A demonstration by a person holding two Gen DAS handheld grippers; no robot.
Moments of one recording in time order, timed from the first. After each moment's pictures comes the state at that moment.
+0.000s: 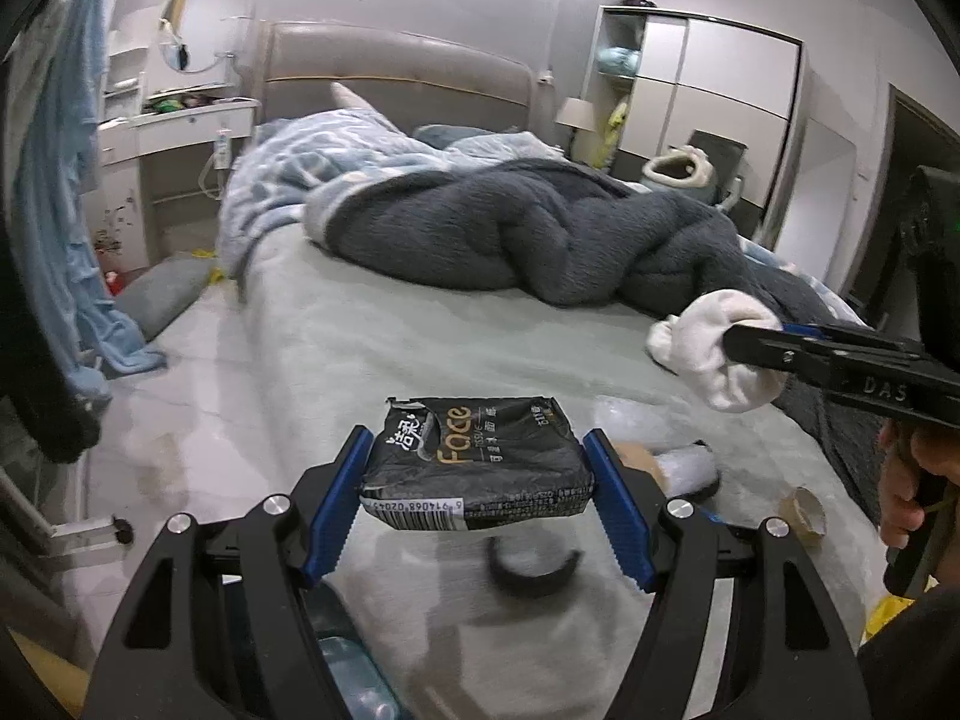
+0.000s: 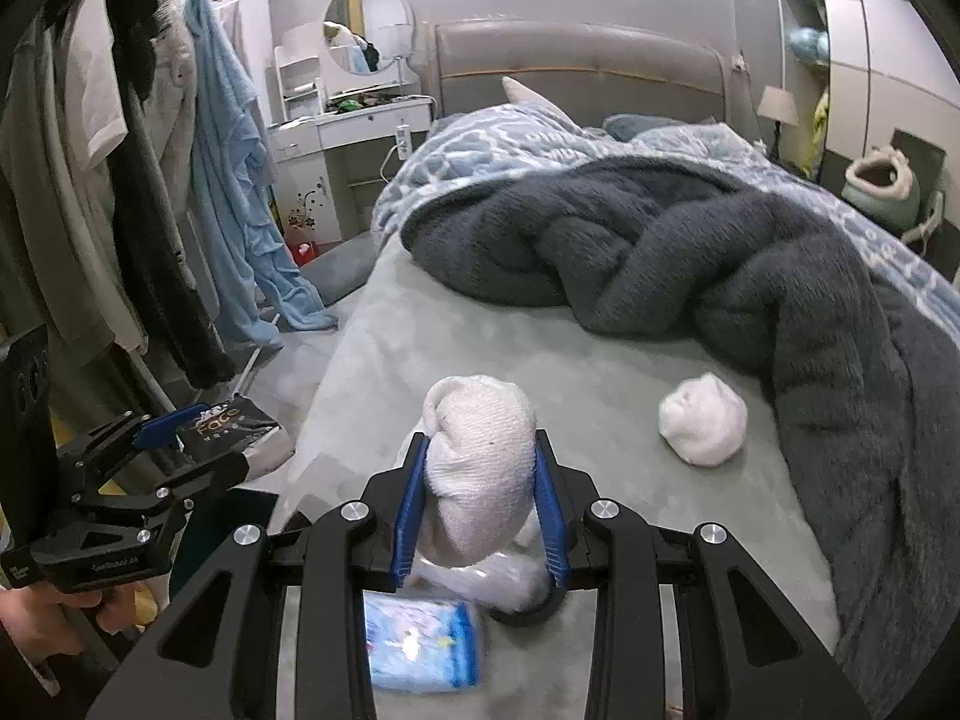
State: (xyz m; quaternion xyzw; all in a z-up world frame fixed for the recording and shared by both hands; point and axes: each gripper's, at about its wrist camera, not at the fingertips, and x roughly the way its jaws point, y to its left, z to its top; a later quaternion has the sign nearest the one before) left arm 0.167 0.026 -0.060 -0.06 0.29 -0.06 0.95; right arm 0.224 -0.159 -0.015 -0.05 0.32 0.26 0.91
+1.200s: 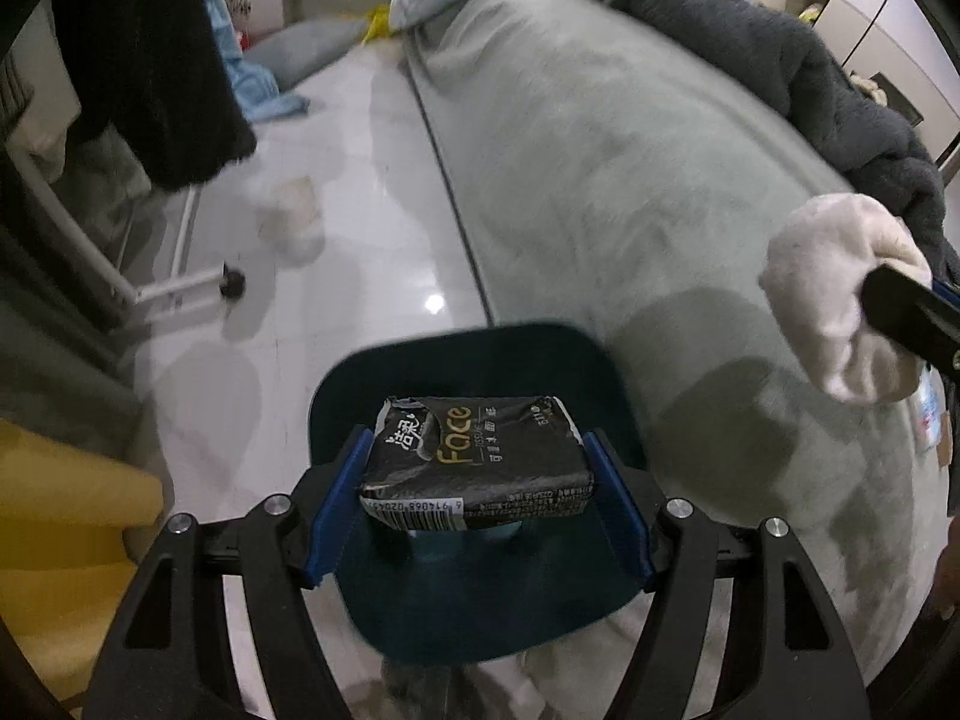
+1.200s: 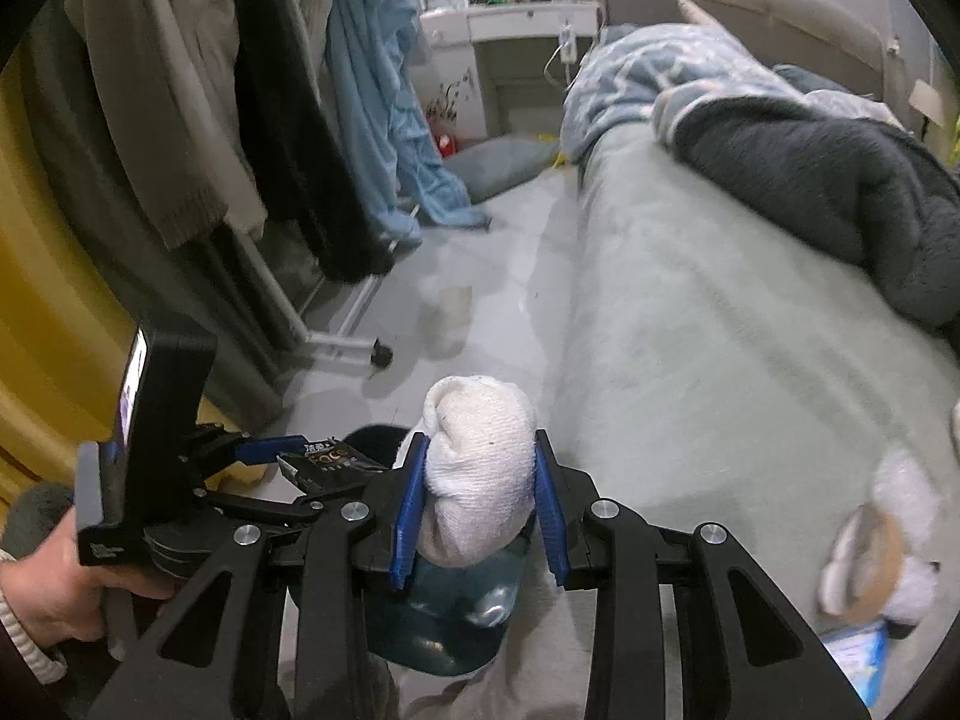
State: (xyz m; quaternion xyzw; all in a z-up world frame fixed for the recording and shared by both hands) left arm 0.123 0.193 -0.173 -0.14 0.54 0.06 0.83; right arm 0.181 0.050 -0.089 -0.11 0.42 0.38 0.82
